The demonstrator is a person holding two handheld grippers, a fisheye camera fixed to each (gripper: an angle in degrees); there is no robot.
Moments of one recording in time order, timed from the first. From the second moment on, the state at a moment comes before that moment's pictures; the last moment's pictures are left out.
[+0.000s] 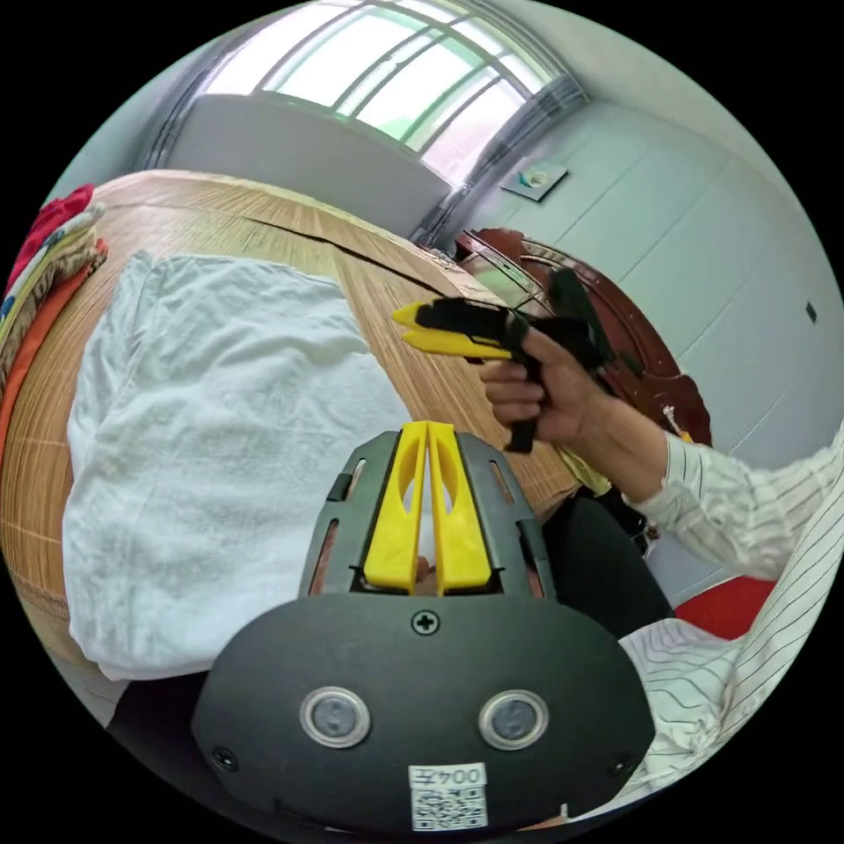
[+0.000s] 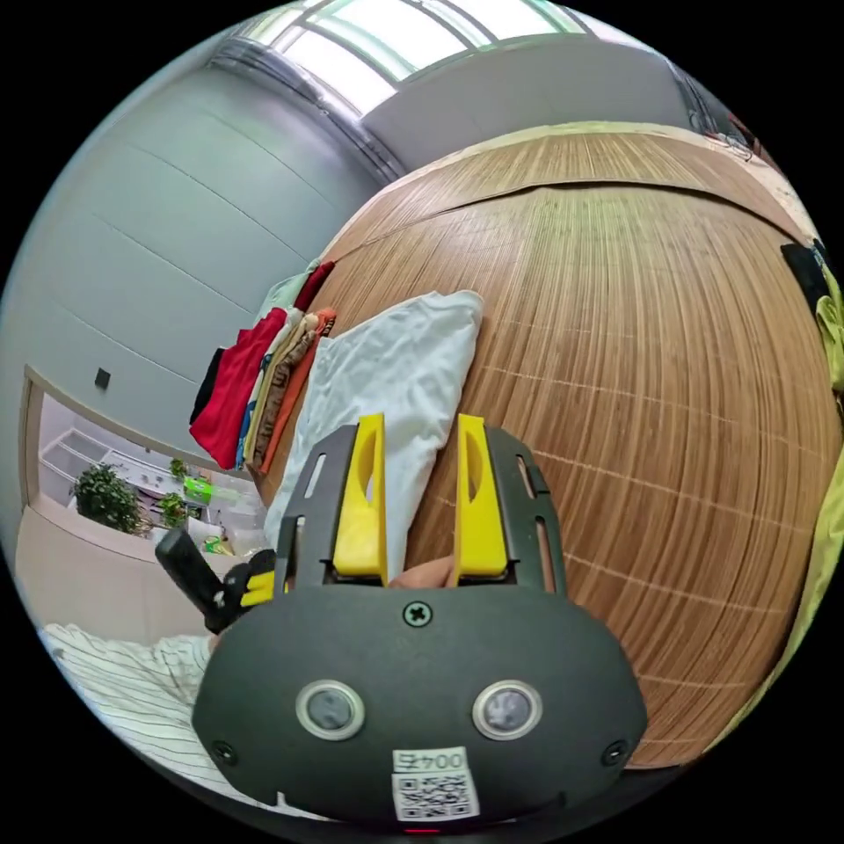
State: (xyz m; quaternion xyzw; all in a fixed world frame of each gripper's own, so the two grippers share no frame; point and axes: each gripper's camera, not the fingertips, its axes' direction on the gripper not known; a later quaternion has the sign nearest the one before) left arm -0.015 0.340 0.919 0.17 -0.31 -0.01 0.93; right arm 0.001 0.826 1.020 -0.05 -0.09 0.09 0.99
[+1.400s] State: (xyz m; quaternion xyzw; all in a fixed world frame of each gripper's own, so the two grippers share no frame) left arm 0.001 0.523 0.820 0.34 -0.26 -0.30 0.85; right arm -0.094 0.923 0.985 -0.03 -0.09 -0.03 1.00
